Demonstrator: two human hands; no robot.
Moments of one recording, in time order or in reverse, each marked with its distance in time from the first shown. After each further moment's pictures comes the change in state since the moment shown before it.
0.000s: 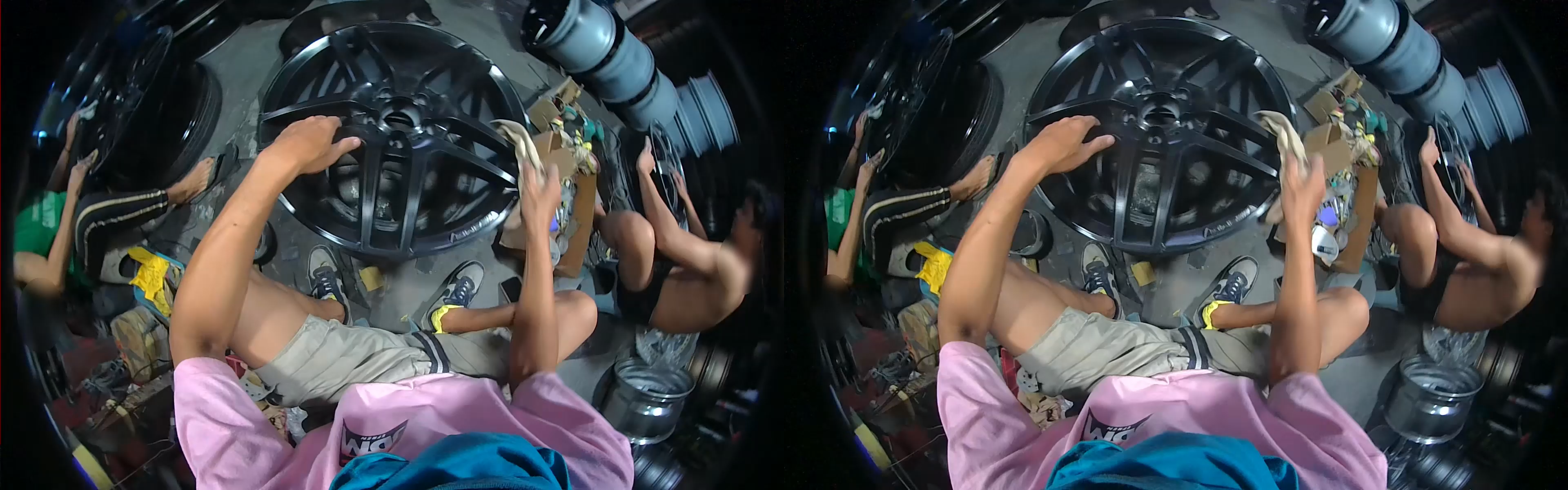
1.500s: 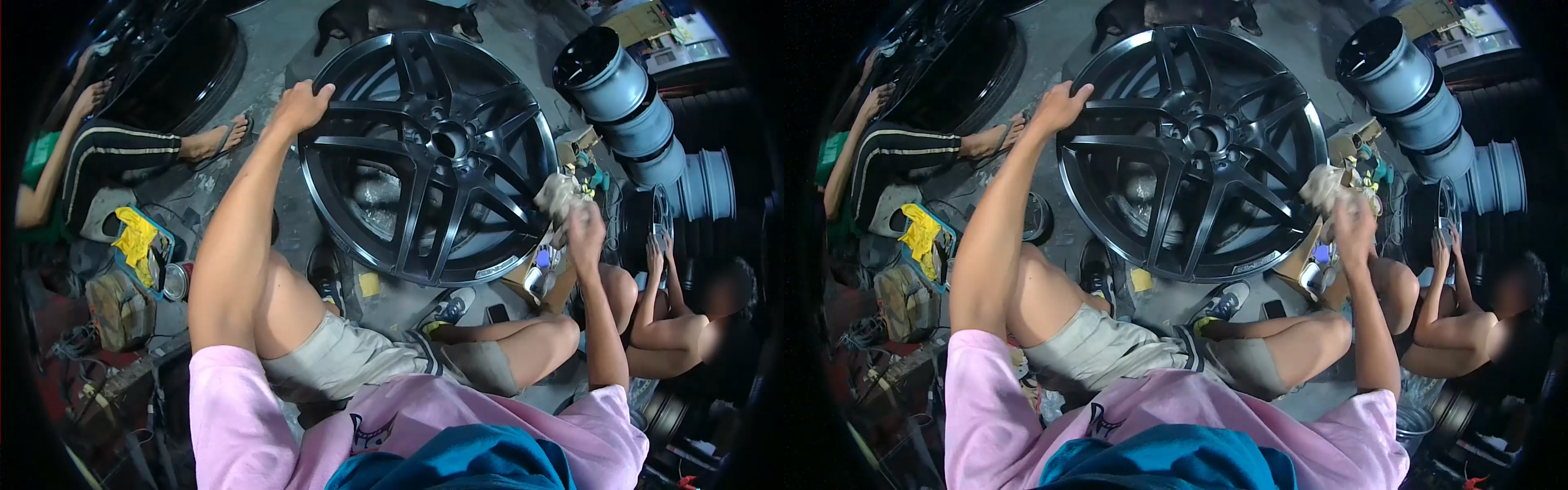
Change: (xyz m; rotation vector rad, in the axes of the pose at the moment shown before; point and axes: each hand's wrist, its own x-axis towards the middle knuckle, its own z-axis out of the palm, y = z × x) left_hand 0.049 -0.165 0.052 -0.430 0.467 -0.470; right_hand 0.056 -0.021 -0.060 -0.175 -0.301 -0.308
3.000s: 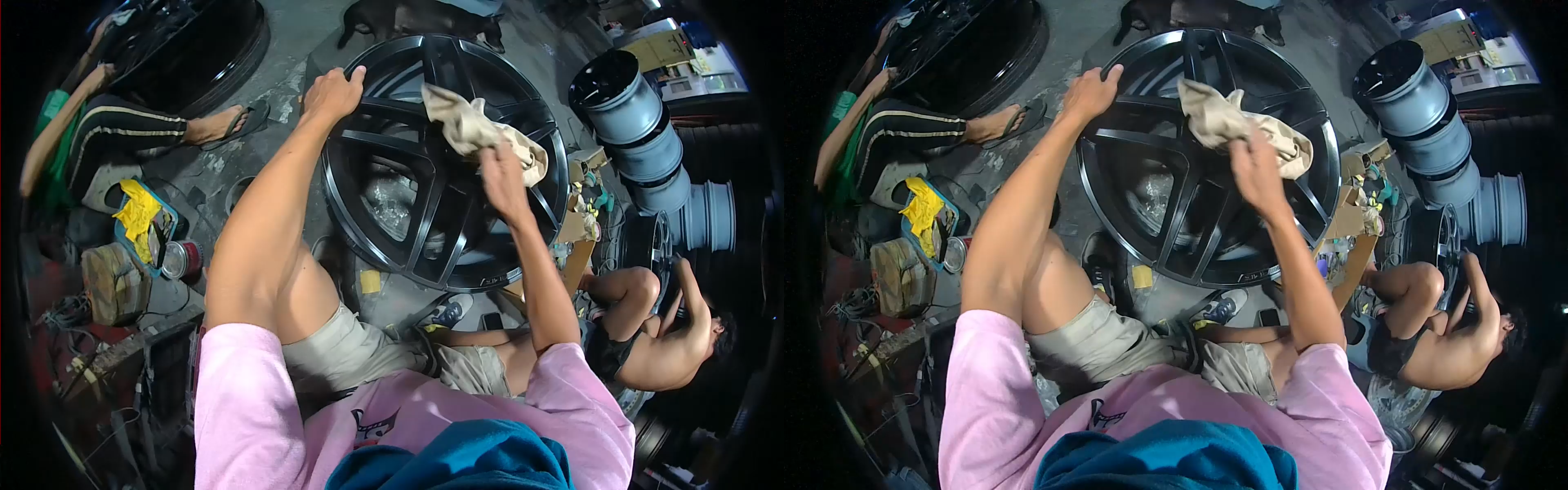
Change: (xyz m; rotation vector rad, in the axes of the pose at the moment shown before) left_hand -0.008 0.039 0.004 -0.056 0.069 -0.172; right_hand 0.057 -0.179 0.150 0.378 -0.384 -0.233
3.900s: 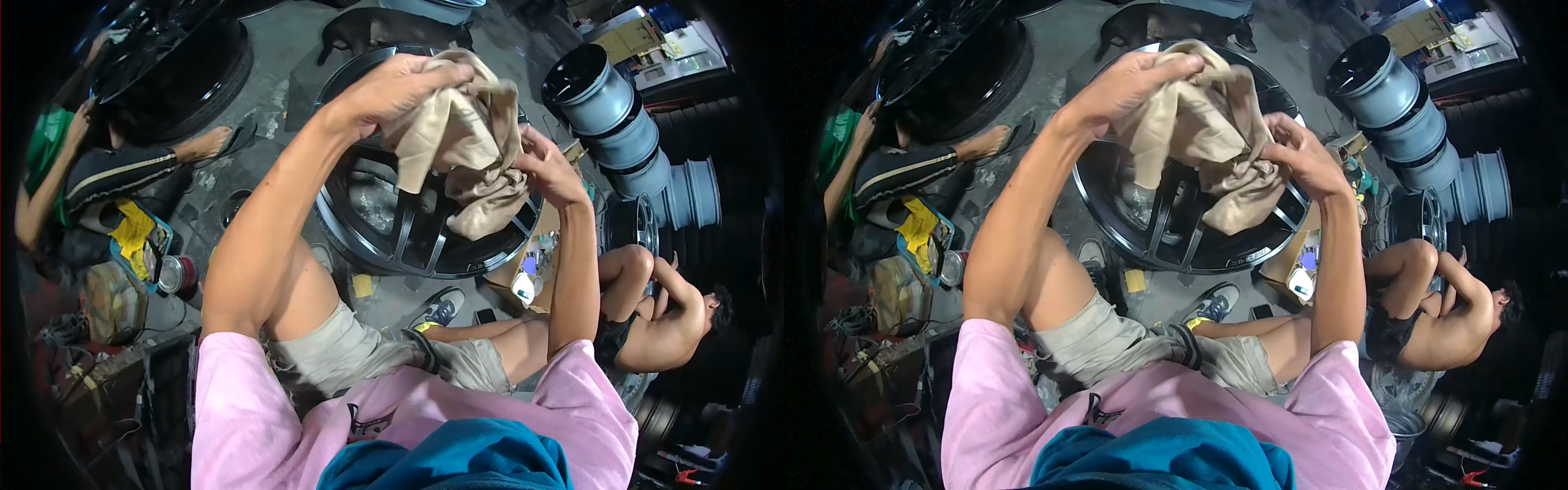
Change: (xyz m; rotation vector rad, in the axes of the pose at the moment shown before) left_hand -0.110 0.126 -0.092 -1.142 -0.825 0.444; right_hand -0.017 -0.056 -0.121 0.523 -0.283 0.251
